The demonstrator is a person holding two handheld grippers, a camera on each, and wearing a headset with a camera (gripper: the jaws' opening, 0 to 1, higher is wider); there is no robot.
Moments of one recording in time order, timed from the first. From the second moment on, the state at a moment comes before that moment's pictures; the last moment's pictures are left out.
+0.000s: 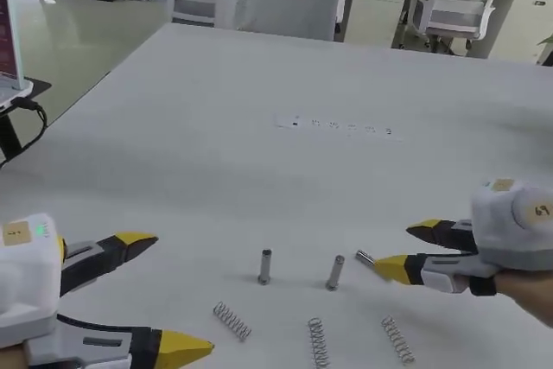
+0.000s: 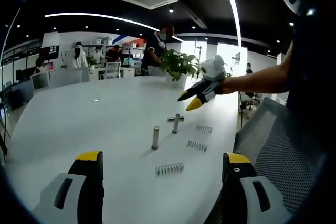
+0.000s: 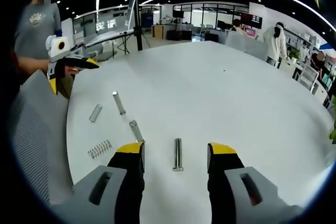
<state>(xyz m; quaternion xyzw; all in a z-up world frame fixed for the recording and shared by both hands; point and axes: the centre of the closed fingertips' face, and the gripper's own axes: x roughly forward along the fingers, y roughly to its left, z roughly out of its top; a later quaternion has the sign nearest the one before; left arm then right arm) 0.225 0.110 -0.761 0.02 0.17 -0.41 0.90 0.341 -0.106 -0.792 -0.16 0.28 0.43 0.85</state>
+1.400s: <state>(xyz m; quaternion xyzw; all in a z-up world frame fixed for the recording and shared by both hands) 0.226 0.108 -0.761 0.01 0.17 -0.41 0.90 0.359 -0.083 -0.830 -0.25 0.36 0.43 0.79</state>
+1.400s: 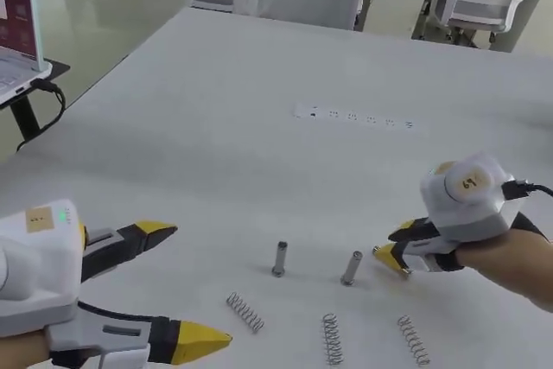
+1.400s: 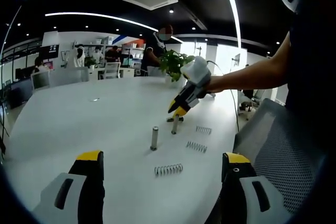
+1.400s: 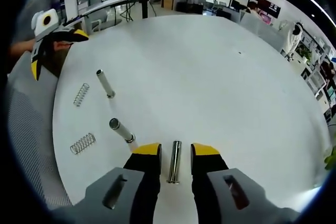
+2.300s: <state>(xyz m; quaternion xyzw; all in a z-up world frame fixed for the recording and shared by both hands) 0.232 0.110 -0.763 0.01 0.17 -0.41 0.90 0.366 -0.082 -0.848 -0.27 0.40 0.42 0.77</state>
